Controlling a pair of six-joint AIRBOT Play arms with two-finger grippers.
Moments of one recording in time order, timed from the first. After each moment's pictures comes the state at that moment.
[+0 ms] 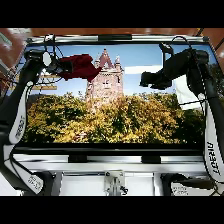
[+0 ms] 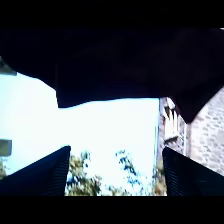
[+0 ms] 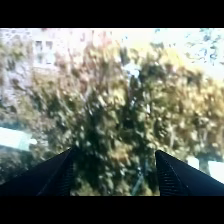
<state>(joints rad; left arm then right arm) -0.14 -1.89 1.96 1.64 -0.96 -1.77 0.18 -1.48 1.60 1.86 -1.28 -1.44</state>
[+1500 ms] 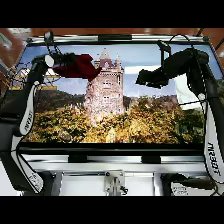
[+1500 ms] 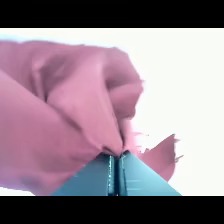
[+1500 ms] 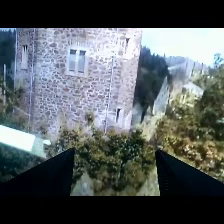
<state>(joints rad) -0.13 -1.97 2.04 1.33 -0.58 -1.61 0.17 -1.47 1.60 1.93 -1.22 -1.50</state>
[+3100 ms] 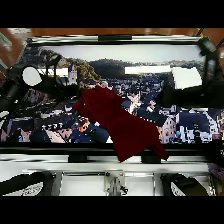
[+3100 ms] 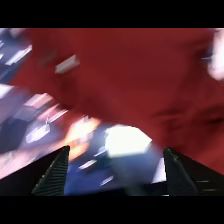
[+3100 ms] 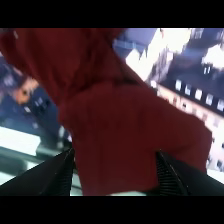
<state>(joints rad) -0.29 -1.31 1.35 1.37 -1.24 -1.83 0.17 -0.92 1.31 1.86 -1.45 -1.45</state>
